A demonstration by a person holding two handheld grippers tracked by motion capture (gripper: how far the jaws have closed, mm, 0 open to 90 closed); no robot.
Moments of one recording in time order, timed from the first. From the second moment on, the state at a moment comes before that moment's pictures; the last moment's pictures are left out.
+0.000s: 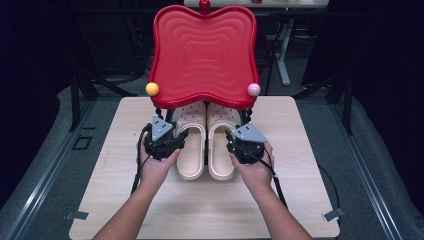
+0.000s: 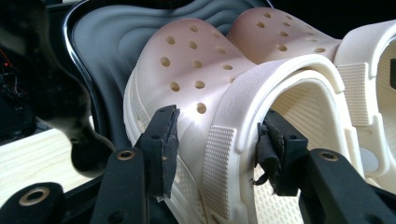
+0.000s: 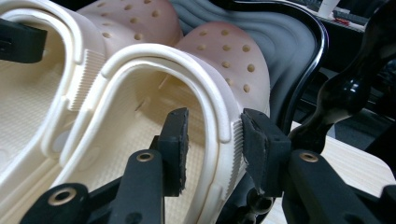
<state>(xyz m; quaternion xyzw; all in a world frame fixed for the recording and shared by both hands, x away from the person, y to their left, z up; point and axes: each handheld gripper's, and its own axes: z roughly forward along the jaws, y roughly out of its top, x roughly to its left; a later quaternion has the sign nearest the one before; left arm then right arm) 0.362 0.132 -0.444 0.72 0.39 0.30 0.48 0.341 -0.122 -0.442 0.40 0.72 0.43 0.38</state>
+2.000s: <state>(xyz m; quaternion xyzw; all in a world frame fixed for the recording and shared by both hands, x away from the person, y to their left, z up) 0.350 0.141 -0.447 0.71 0.40 0.29 0.50 0.345 -0.136 -0.429 0.42 0.71 0.47 0.31</state>
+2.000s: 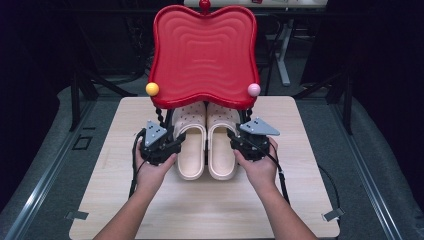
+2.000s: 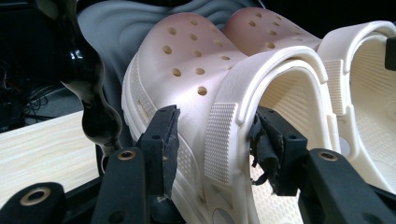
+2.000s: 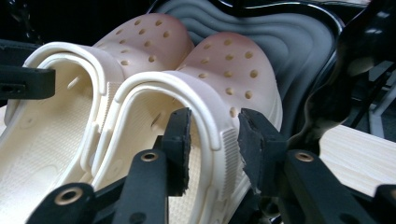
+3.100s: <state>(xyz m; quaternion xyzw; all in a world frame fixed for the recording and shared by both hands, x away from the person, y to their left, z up) 0.301 0.157 -0.465 0.71 0.40 0.28 0.50 0.273 -0.153 -0.463 0.39 0.73 0.46 0.32</state>
